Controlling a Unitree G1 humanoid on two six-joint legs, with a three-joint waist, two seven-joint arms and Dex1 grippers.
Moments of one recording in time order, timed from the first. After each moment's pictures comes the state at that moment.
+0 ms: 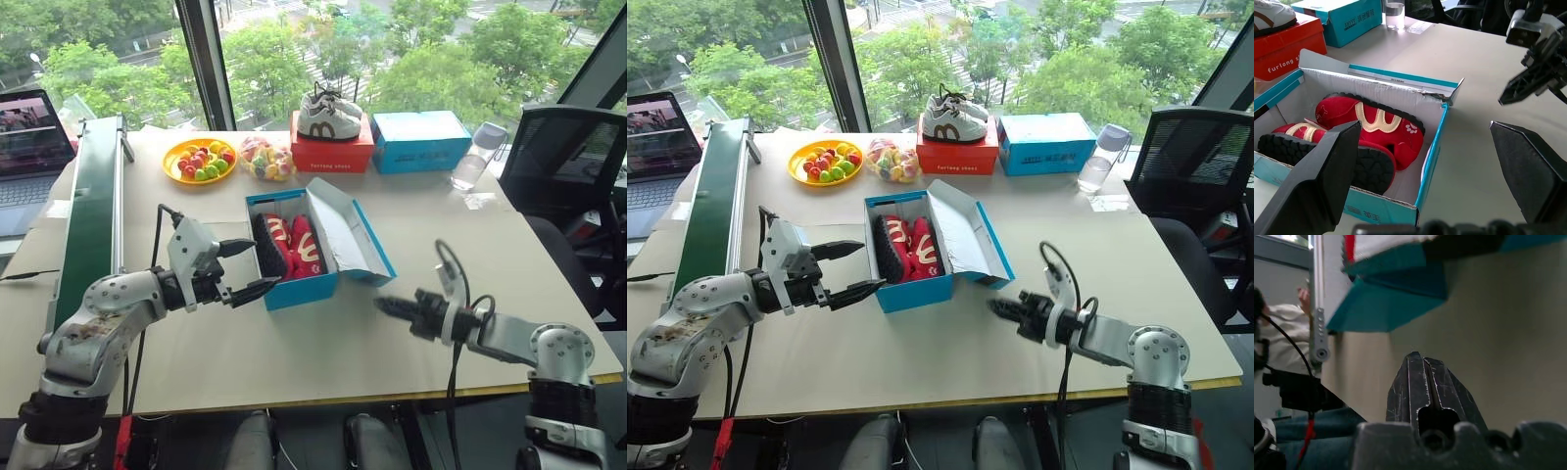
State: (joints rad) left arm -0.24 0.71 0.10 -0.38 -0.55 0.55 -0.83; right arm -0.27 -0.47 -0.26 0.00 1.33 1.39 0.08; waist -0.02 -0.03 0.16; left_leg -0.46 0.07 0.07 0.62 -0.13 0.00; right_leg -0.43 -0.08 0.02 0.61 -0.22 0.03
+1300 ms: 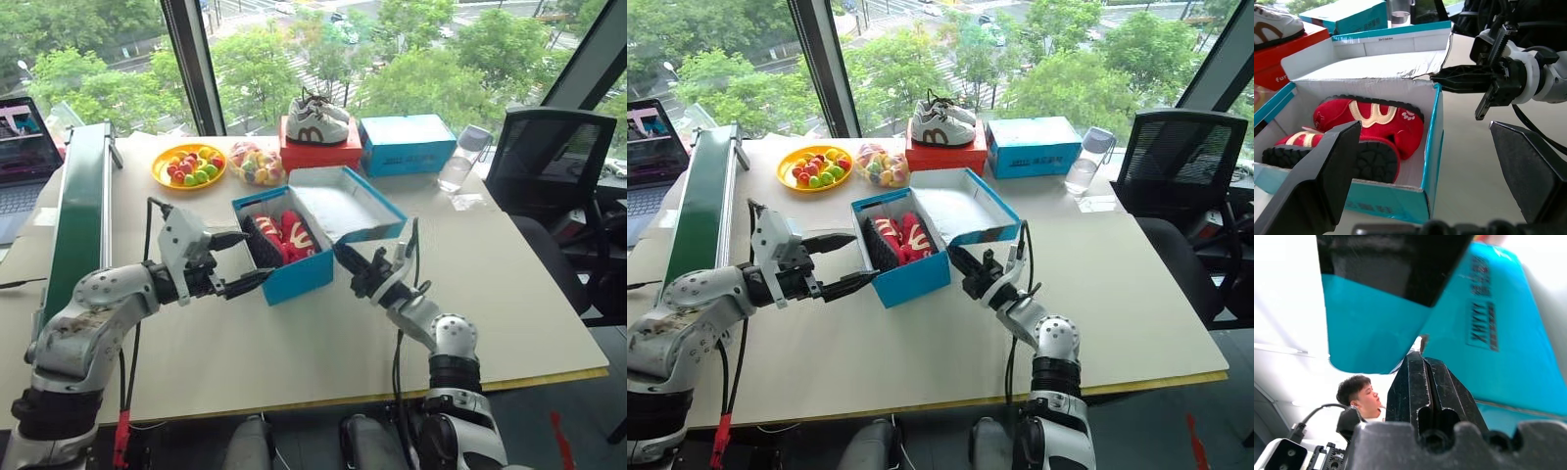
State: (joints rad) left arm -0.26 0.73 0.17 -0.38 -0.58 0.62 -0.81; right arm -0.53 0.00 -0.44 0.32 1.11 0.92 0.36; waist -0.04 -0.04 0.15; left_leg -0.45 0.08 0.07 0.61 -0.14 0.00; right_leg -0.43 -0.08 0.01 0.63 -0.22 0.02
